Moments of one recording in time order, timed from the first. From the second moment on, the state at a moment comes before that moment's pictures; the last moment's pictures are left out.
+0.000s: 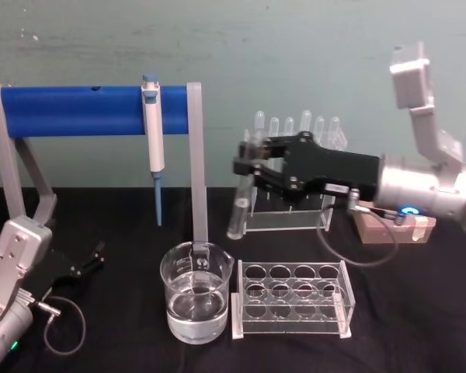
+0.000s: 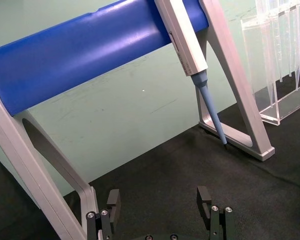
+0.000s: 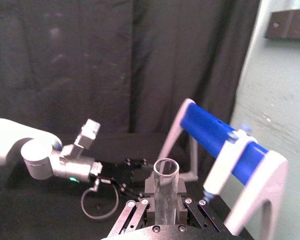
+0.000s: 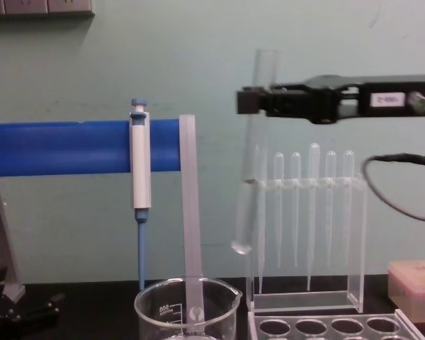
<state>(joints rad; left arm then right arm) -0.20 0.60 0.45 -1.41 -0.25 -0.12 0.03 0.70 0.57 -0.60 -1.43 0.66 0.05 0.87</state>
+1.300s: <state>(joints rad) -0.20 0.60 0.45 -1.41 -0.25 -0.12 0.03 0.71 0.41 -0.74 -1.19 0.59 -0.09 0.93</state>
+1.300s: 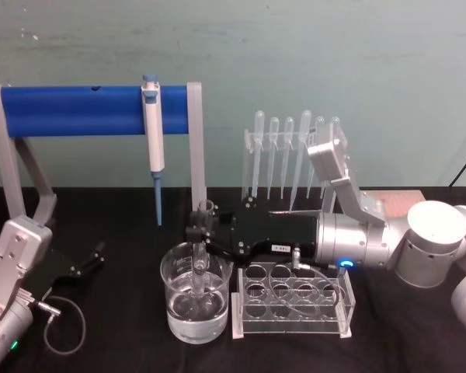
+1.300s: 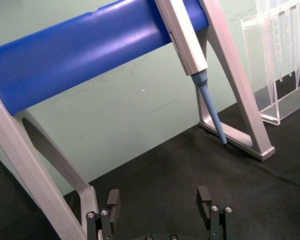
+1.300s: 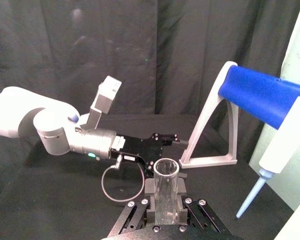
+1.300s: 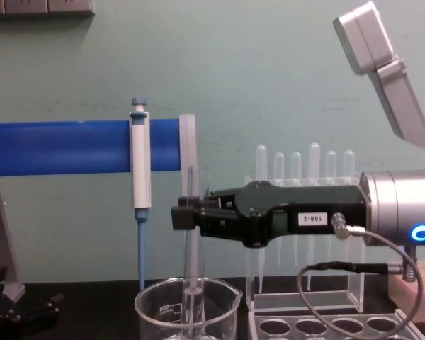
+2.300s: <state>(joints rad) -0.20 0.60 0.45 -1.41 -0.25 -0.12 0.03 0.69 0.36 -0.72 -1.07 0.54 -0.16 0.96</state>
